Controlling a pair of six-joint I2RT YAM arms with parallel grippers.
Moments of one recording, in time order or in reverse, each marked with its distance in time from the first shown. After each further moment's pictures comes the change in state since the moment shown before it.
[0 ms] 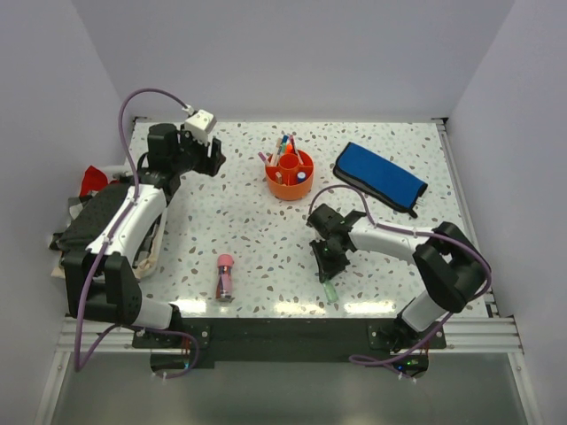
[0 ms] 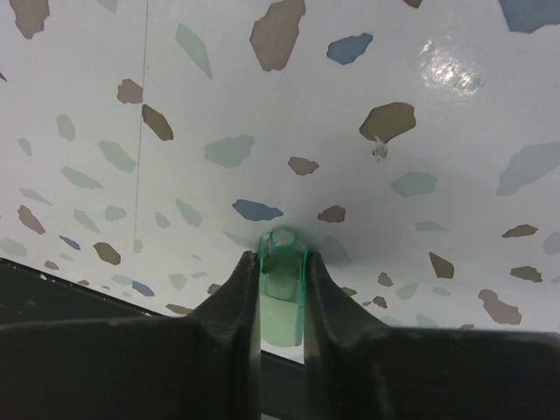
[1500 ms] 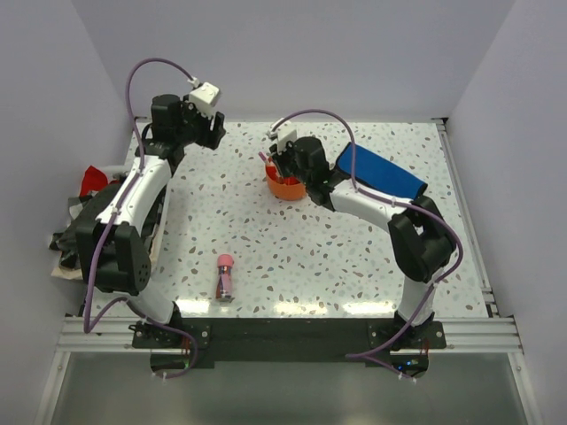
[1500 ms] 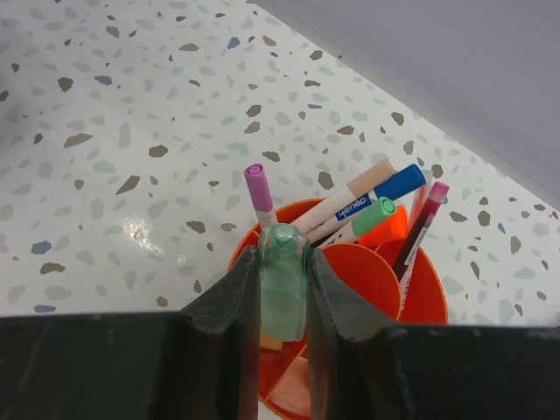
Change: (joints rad) left arm 0.000 0.212 0.303 -0.043 -0.031 0.087; right arm -0.091 0.262 0.463 0.936 0.193 -0.565
